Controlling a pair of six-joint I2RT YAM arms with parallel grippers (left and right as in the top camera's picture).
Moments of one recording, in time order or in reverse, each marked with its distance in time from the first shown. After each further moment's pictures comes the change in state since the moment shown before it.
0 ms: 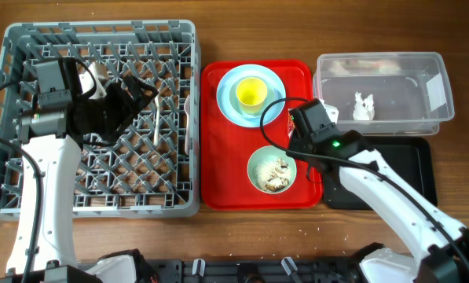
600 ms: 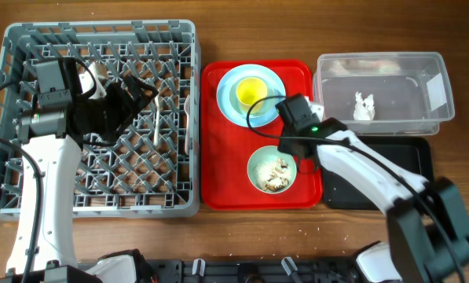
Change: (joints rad) left arm 0.000 0.000 0.000 -0.001 0.000 0.000; right arm 0.003 0.190 0.066 0.074 0.005 -0.055
